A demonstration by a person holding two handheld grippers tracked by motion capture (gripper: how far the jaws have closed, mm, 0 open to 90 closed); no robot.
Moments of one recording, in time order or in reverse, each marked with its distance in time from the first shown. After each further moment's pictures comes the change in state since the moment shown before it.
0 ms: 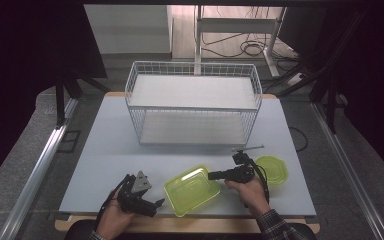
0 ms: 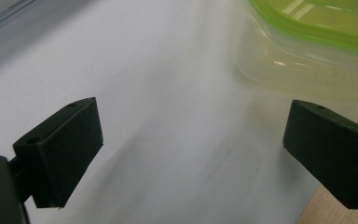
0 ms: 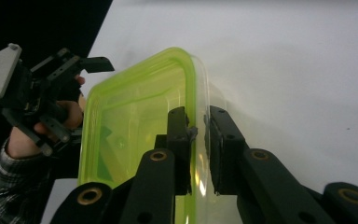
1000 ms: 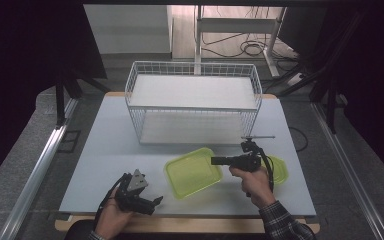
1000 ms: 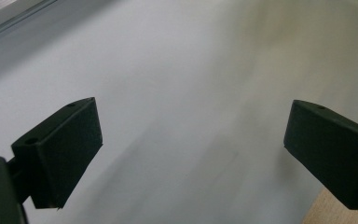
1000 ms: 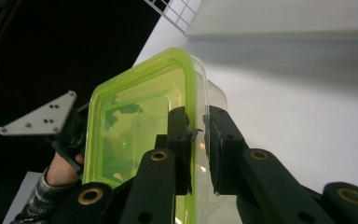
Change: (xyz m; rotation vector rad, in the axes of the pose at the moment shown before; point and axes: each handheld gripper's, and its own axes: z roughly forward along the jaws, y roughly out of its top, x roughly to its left) left arm 0.005 -0.001 -0.004 -0.026 0.002 -0.033; right arm 0.017 0.027 -0.031 -0.151 0.060 -0.029
